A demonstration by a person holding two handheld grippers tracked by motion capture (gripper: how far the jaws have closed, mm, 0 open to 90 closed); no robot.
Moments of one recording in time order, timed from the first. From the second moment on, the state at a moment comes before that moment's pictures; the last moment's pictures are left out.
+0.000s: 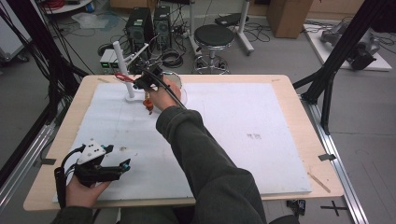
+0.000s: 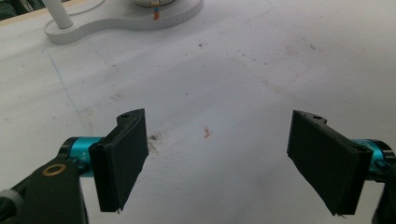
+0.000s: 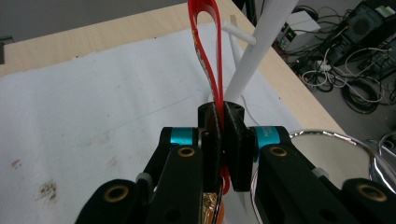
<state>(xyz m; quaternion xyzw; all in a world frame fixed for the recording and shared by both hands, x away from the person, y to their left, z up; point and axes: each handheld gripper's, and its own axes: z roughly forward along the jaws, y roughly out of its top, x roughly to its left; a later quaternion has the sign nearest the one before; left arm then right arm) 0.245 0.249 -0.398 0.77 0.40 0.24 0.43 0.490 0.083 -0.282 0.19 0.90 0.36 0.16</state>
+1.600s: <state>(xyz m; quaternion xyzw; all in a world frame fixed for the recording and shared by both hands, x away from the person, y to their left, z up) 0.243 0.249 -0.397 0.78 0.40 0.24 0.43 0.512 0.079 -0.305 0.24 0.89 0.36 0.13</state>
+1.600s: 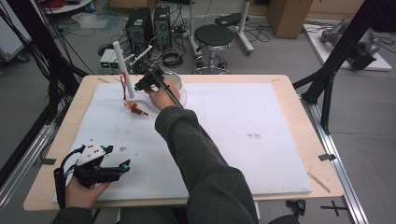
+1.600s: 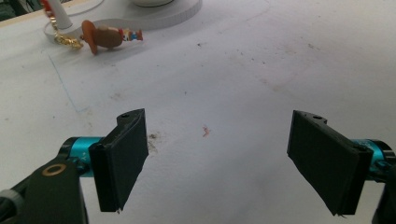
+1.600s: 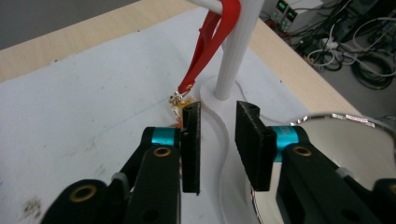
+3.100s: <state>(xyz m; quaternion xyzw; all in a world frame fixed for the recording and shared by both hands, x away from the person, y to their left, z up) 0.242 0.250 -0.399 0.77 0.40 0.25 0.42 0.473 -0.076 -0.314 0.24 0.83 0.50 0.06</state>
